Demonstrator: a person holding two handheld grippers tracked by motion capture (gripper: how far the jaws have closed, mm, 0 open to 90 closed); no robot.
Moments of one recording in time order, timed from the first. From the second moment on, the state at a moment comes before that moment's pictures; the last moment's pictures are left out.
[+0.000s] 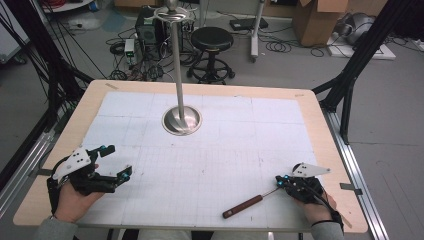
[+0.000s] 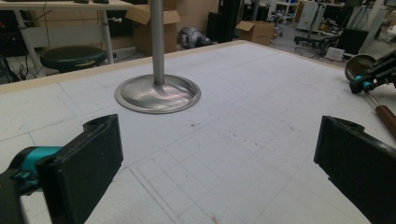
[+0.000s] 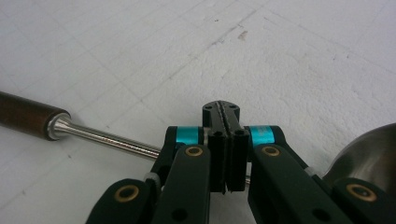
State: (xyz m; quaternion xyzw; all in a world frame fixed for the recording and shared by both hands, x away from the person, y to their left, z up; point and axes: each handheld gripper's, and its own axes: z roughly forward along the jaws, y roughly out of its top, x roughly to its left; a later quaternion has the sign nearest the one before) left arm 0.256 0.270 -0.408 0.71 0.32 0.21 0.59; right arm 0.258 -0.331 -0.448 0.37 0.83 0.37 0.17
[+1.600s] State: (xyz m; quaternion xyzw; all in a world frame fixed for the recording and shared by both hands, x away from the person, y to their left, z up) left arm 0.255 0.268 -0.408 0.71 0.31 0.21 0.59; right arm 0.217 -0.273 -0.448 0.27 0.87 0.40 0.09
